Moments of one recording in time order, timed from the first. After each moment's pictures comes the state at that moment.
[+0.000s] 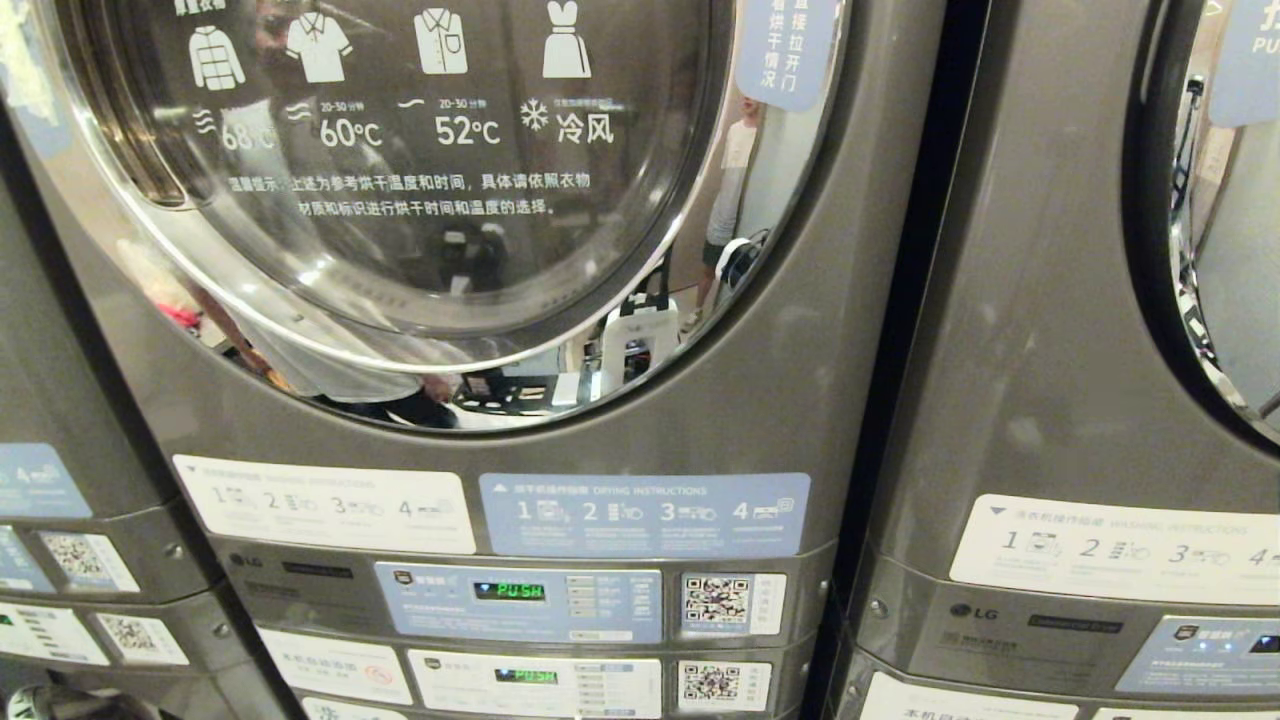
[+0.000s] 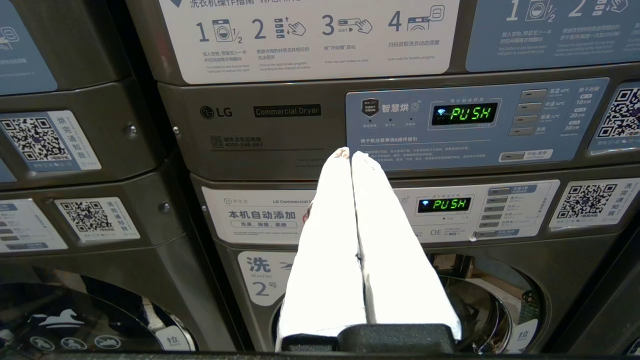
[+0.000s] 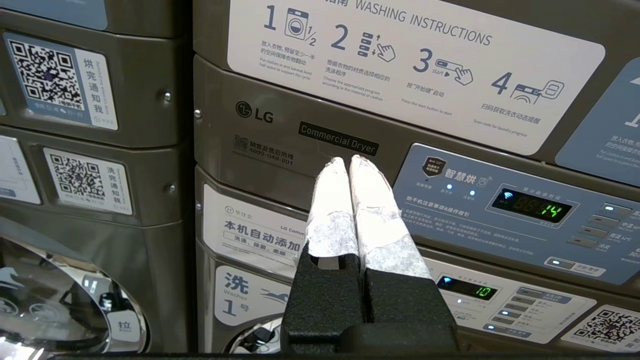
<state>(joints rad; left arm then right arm) 0.00 0.00 0.00 0.00 -0.03 0.08 -0.01 0.00 0.00 0.00 0.06 -0.21</state>
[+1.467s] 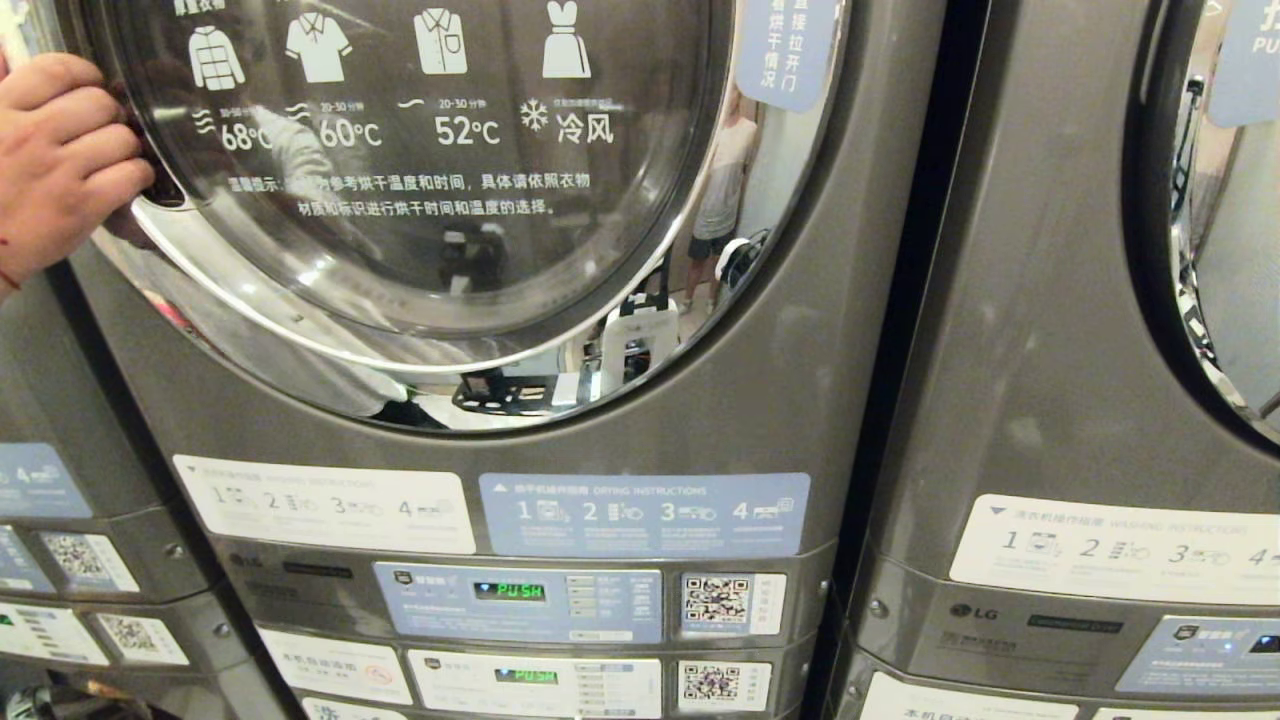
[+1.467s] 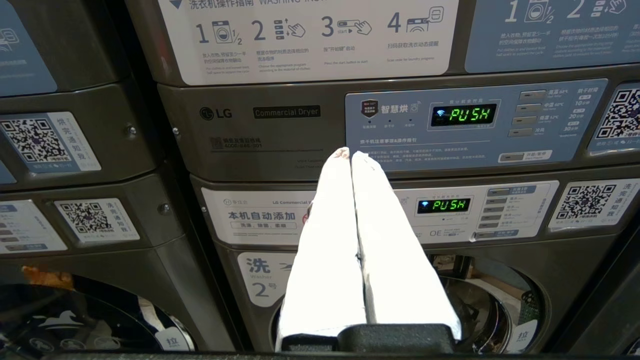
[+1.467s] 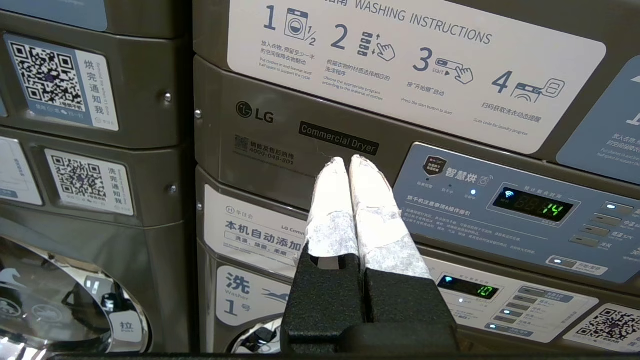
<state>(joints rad) 0.00 0.00 0.00 0.00 -0.03 0.08 -0.01 0.00 0.00 0.00 0.06 -0.20</state>
